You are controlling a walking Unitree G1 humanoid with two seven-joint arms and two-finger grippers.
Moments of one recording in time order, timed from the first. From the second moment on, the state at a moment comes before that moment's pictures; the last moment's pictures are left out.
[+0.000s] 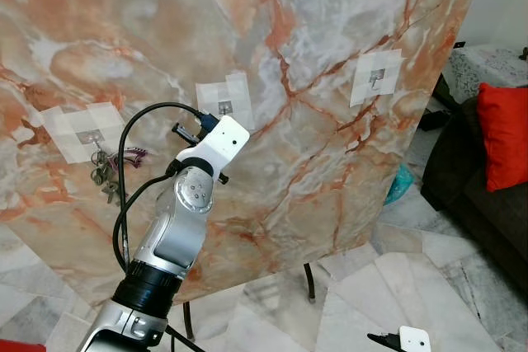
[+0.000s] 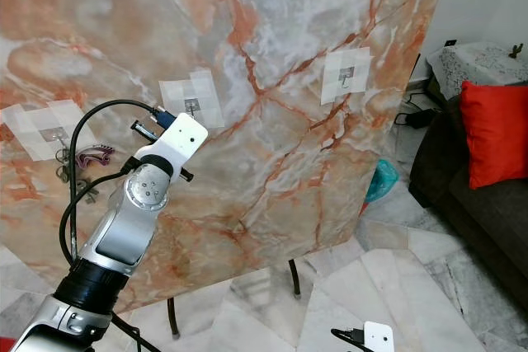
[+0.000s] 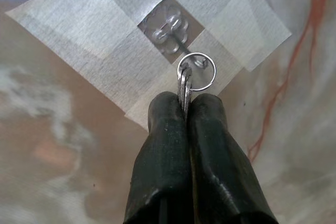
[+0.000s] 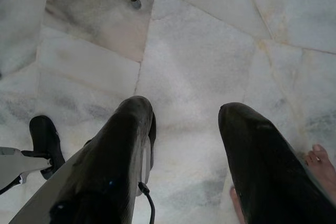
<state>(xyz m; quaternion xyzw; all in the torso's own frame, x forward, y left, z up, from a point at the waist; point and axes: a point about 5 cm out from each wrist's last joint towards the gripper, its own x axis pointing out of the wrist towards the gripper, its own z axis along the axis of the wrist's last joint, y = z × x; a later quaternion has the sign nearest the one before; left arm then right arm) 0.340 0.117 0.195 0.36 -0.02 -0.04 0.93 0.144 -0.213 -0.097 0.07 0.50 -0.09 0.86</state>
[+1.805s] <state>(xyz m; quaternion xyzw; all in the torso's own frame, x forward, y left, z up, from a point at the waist) 0.337 0.114 0.191 0.36 0.01 -0.06 0.93 0.145 -0.213 -0.096 0.08 0.49 -0.09 0.86</state>
